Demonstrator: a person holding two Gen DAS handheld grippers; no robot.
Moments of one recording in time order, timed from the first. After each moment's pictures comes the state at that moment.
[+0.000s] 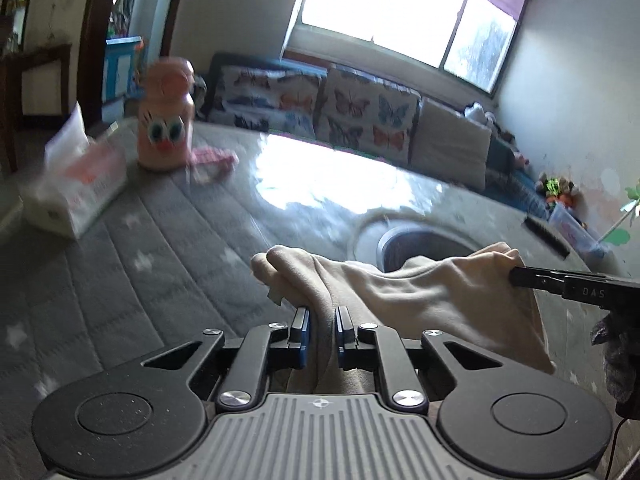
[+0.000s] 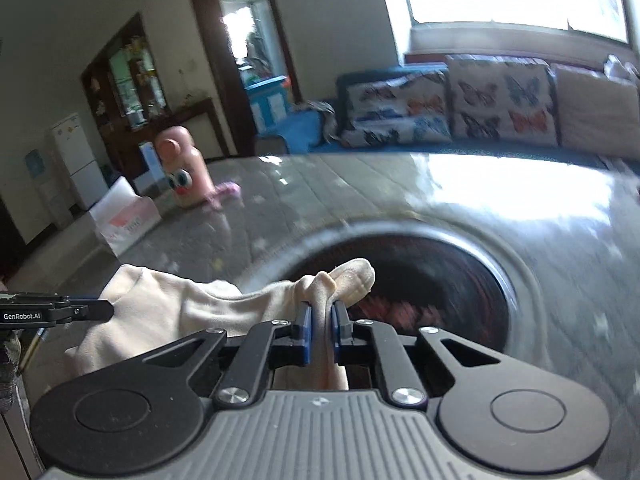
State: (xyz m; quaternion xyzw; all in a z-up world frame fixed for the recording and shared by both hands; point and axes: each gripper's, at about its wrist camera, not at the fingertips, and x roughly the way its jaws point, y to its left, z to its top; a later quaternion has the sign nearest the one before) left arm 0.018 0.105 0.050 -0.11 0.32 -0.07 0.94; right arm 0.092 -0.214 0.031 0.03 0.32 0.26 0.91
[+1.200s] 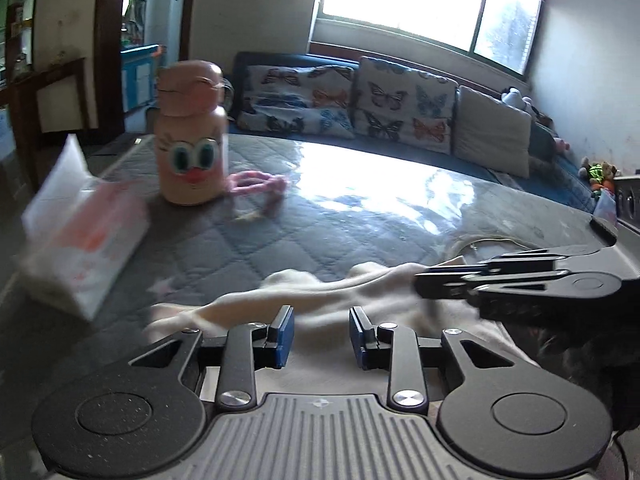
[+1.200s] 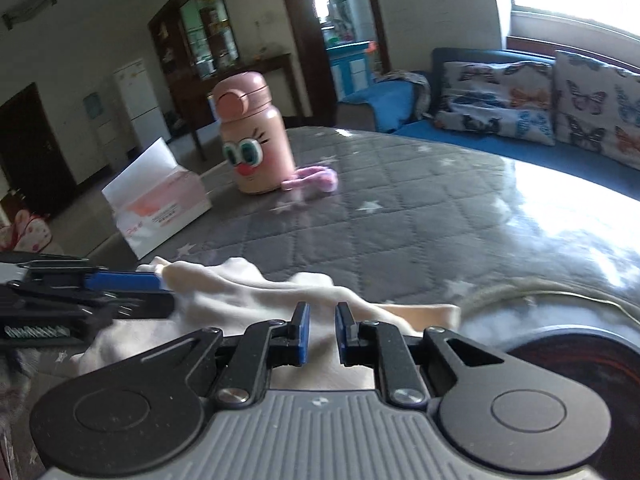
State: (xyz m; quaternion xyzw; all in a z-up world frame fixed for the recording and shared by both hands) left arm 0.127 0.133 0.024 -0.07 0.35 -0.03 0.93; right arm 0.208 -0.048 -0.008 -0.02 0.36 0.36 0.86
